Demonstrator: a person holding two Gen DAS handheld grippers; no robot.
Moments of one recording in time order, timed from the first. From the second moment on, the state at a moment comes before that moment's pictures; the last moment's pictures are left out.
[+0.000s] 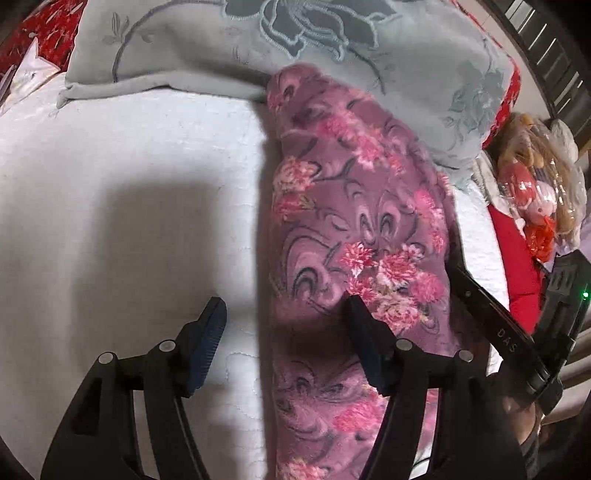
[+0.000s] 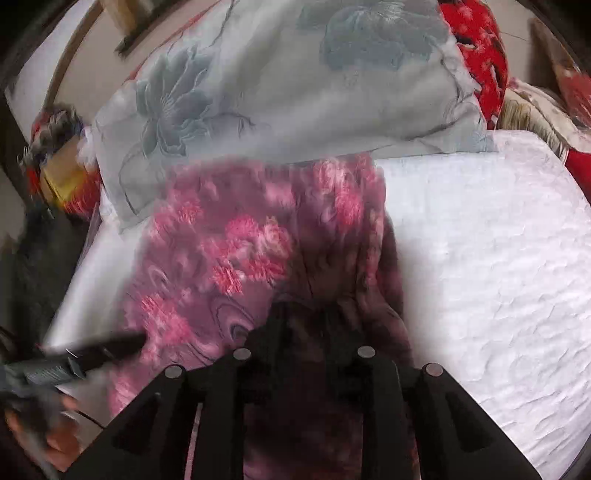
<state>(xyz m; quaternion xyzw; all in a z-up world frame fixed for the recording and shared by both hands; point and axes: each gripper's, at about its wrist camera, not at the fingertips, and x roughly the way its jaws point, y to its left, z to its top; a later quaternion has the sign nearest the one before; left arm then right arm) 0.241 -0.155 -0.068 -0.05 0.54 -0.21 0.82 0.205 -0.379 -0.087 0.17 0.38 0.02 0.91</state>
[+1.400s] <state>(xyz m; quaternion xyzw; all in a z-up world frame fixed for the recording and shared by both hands) 0.227 -0.135 -0.040 -0.01 0.54 -0.17 0.83 0.182 -0.397 -0.079 0.19 0.42 0.00 0.89</state>
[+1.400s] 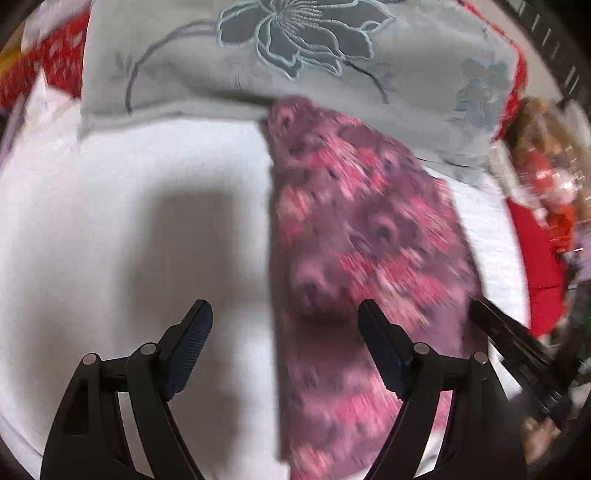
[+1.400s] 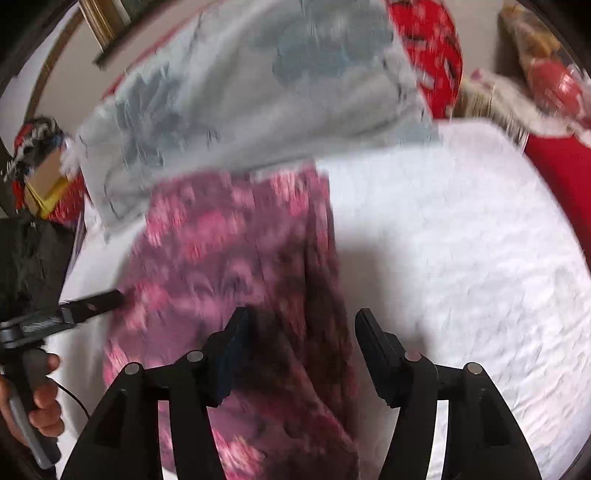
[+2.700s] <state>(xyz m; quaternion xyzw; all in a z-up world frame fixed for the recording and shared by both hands) 0.259 -0.116 -0.086 -0.15 0.58 -0.21 0.77 0.220 -0.440 -0.101 0.31 0.42 0.02 0.86</state>
